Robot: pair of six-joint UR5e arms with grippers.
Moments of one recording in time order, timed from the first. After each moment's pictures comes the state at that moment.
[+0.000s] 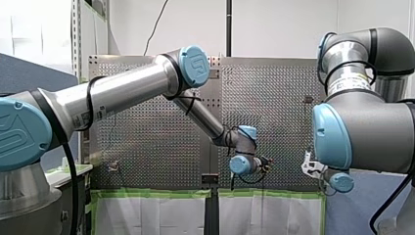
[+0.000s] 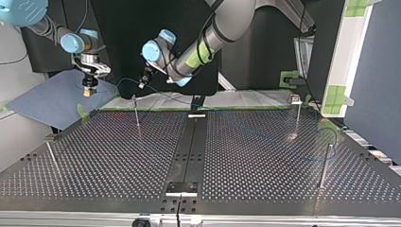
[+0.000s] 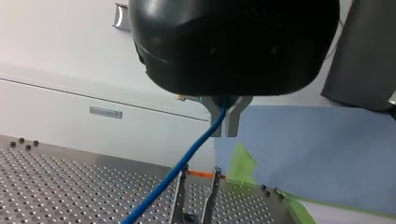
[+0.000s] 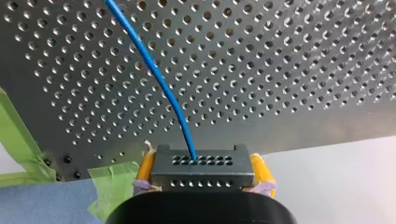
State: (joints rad) left arm -0.84 -2.72 -1.06 -2.68 -1.77 -1.70; right arm 1.49 -0.61 1.76 -1.17 1.27 1.75
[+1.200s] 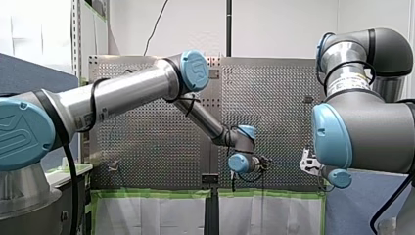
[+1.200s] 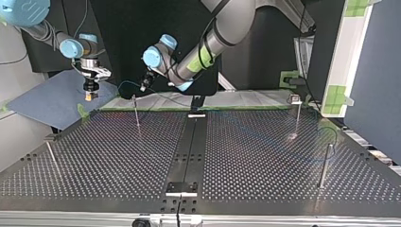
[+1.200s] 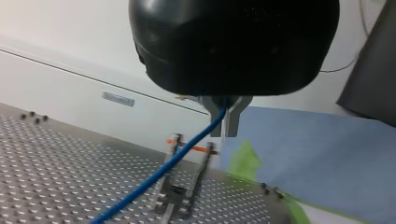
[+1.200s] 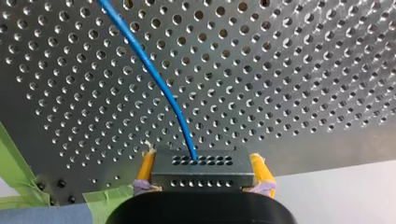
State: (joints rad) left arm -0.82 -2.75 -1.00 -2.75 -1.74 -1.80; right arm 1.50 -0.60 1.70 -1.11 1.24 1.75
